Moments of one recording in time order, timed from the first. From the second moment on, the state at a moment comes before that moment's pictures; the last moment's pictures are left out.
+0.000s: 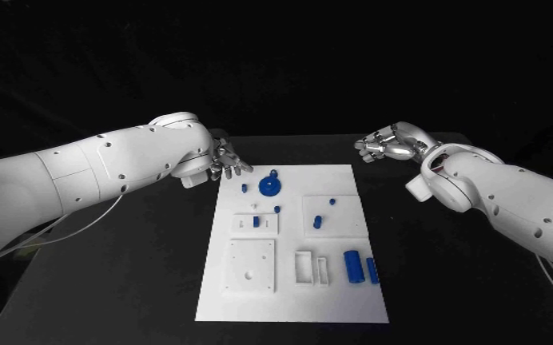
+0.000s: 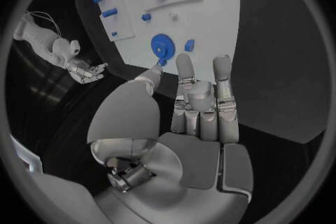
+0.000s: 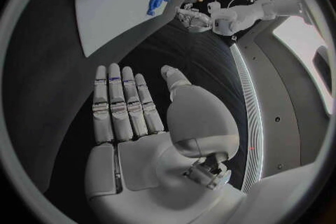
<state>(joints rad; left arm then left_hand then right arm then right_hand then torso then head) 1.46 -0.66 -0.14 1.20 -0.98 0.05 -0.58 1.06 -0.15 0.31 0.17 0.05 1.21 0.02 0.07 0.52 1.46 -0.06 0.48 0.34 1.39 -0.12 1.20 0.84 0.04 1.30 -0.14 0.41 1.31 1.15 -0.68 0.22 1.06 -0.92 -0.10 0.15 1.15 0.02 0.03 0.00 0.51 1.00 0.15 0.07 0.06 1.16 0.12 0.06 0.06 1.16 0.12 0.06 0.06 0.08 1.02 0.13 0.07 0.07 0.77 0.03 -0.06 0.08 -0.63</state>
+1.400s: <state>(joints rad) 1.42 -0.56 -0.16 0.96 -1.02 0.22 -0.47 1.01 -0.13 0.11 0.26 0.11 1.17 0.03 0.07 0.56 1.47 -0.05 0.44 0.39 1.33 -0.11 1.23 0.73 0.04 1.27 -0.13 0.41 1.31 1.15 -0.70 0.22 1.09 -0.92 -0.12 0.15 1.15 0.02 0.02 -0.01 0.52 0.99 0.15 0.07 0.06 1.15 0.13 0.06 0.06 1.16 0.12 0.06 0.06 0.08 1.01 0.13 0.07 0.07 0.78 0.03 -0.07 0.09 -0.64</state>
